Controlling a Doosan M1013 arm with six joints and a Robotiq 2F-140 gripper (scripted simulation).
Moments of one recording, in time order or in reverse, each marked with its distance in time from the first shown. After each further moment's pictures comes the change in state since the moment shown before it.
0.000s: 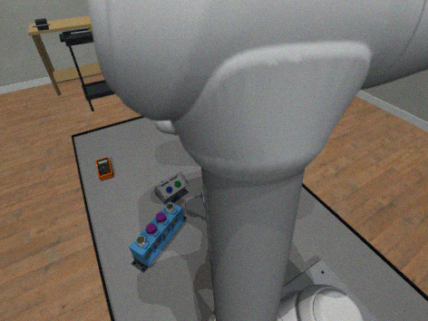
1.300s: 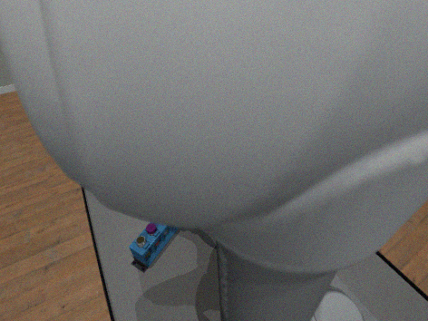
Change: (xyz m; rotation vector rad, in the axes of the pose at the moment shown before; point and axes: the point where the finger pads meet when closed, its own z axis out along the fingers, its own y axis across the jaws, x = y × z) arm 0.025 0.069 -0.066 0.000 0.000 0.000
